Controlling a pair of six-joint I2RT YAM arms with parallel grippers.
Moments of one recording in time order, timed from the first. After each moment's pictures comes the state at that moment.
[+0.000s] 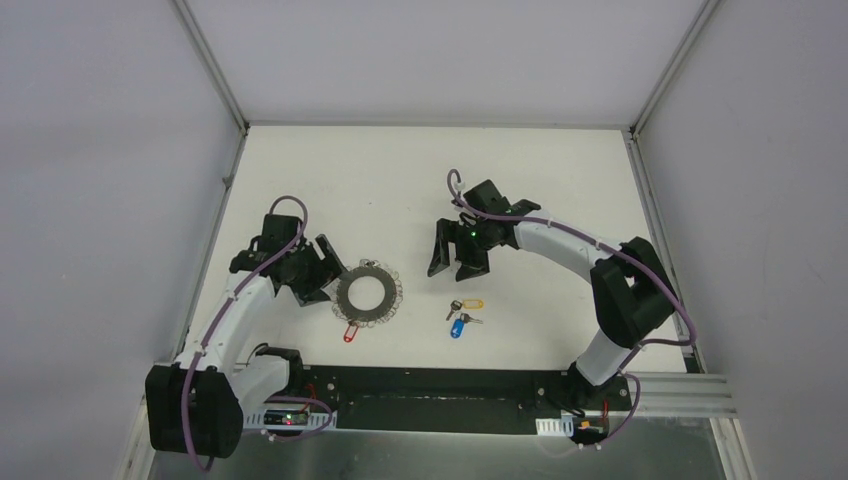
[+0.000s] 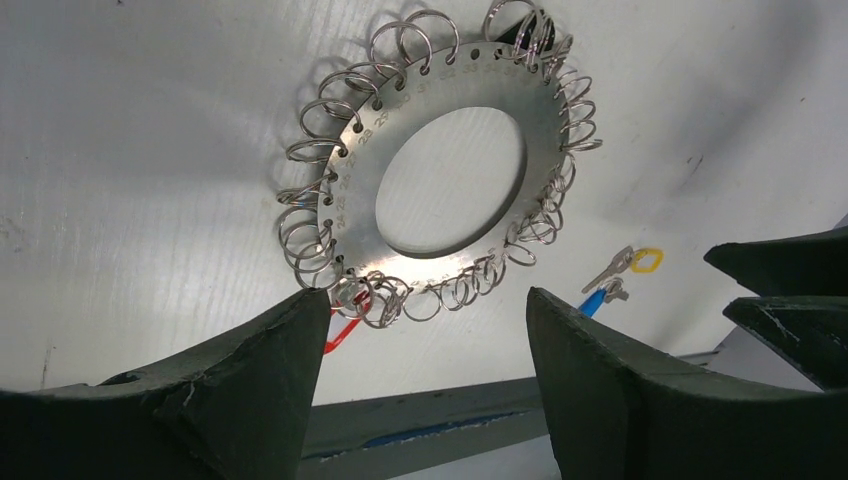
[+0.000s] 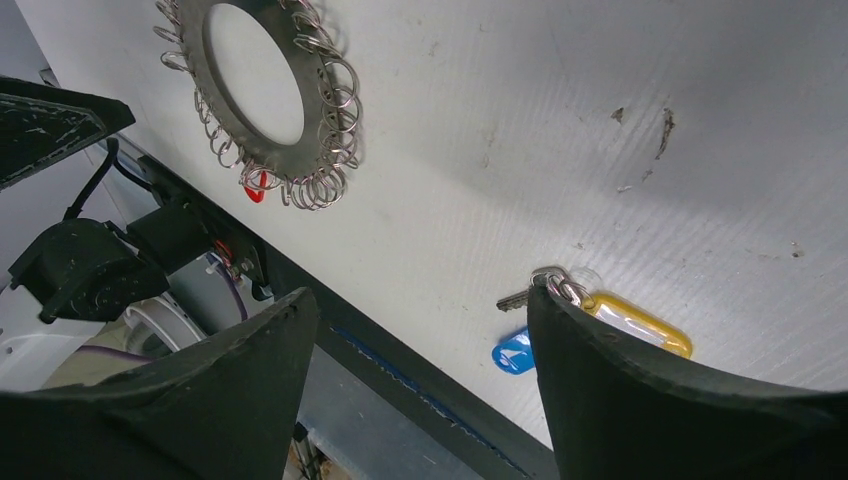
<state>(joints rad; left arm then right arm) -0.08 0.99 0.66 -0.73 0.34 -0.68 0.65 1.68 1.15 -0.58 -0.47 0.61</state>
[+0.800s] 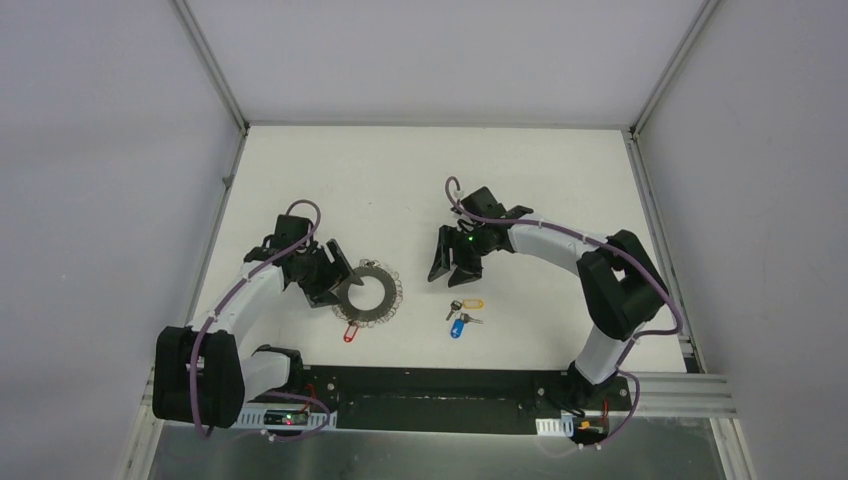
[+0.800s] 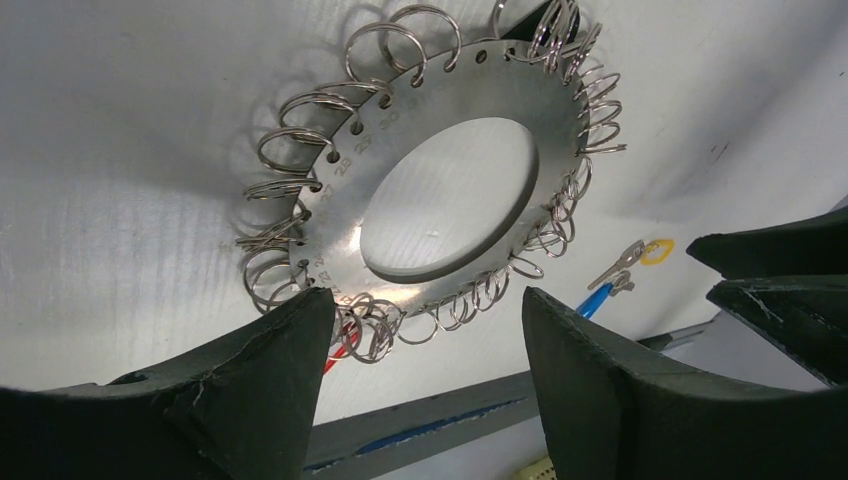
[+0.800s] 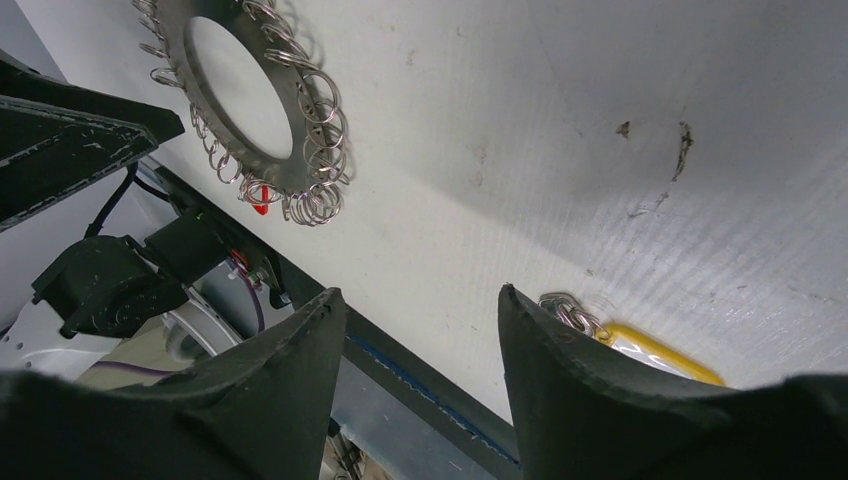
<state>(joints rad) -0.10 1.15 0.61 -0.61 0.42 -0.69 0.65 1.73 1.11 -0.50 -0.51 0.68</state>
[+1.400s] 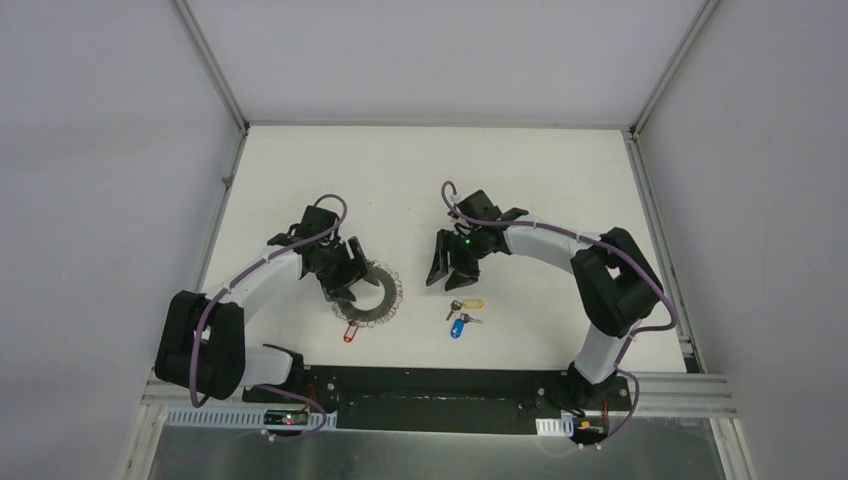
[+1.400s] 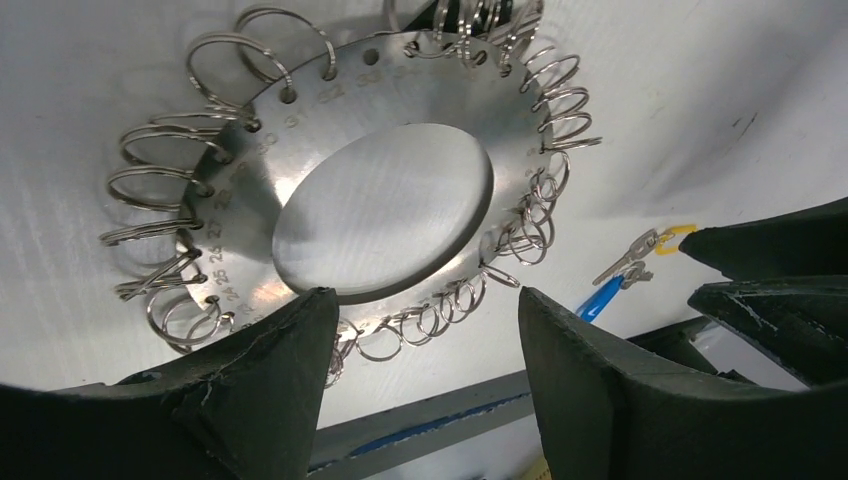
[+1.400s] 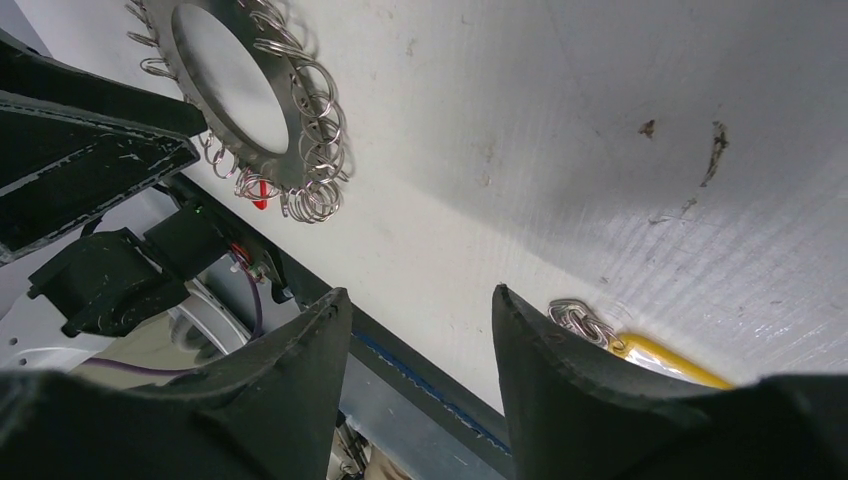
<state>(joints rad) -0.26 1.30 0.68 -0.57 0.39 -0.72 0.66 1.77 1.10 -0.48 -0.54 0.70</state>
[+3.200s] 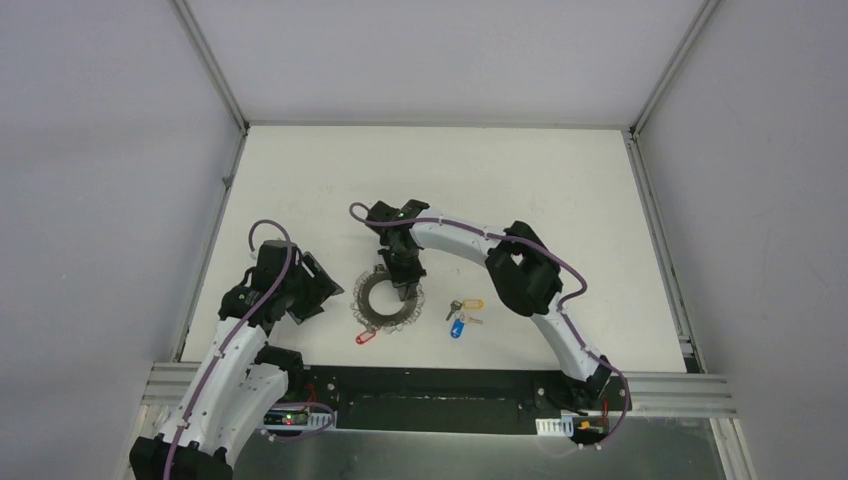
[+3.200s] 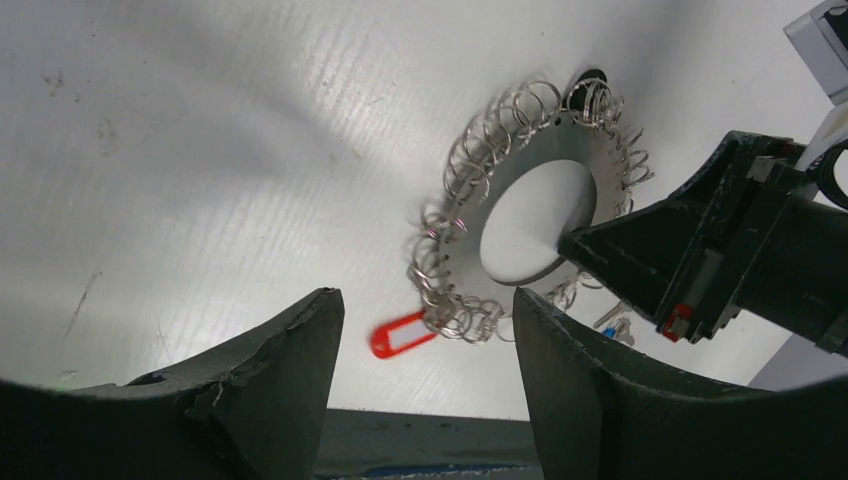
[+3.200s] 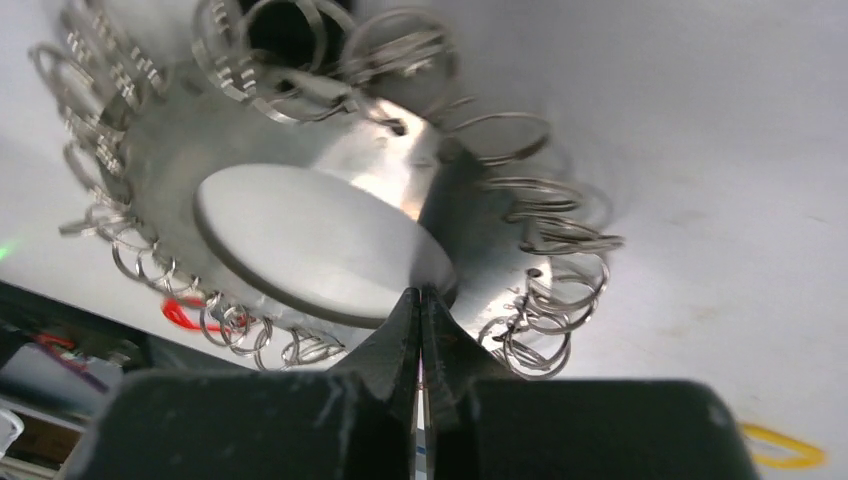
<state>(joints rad) -0.18 0.67 0.55 -0.85 0.11 -0.86 0.99 2.31 1.90 -1.04 -0.19 0.57</state>
